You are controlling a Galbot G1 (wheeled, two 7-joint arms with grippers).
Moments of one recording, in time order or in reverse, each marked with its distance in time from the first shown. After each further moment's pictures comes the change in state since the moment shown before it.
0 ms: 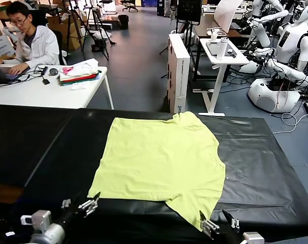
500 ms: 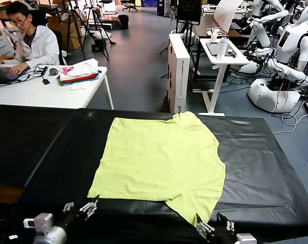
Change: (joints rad) left arm -0.005 -0.009 0.007 0.030 0.010 -0.016 0.011; right arm -0.001 0.002 0.001 -0.009 -0.003 0.015 -0.001
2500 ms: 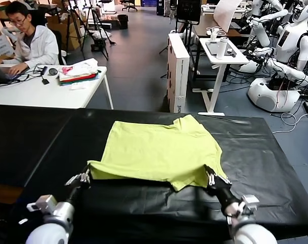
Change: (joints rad) left arm -0.310 -0.199 0.036 0.132 0.068 -0.135 0.014; right arm 0.627 -0.127 -0.042 -0.403 0.189 0.194 -0.062
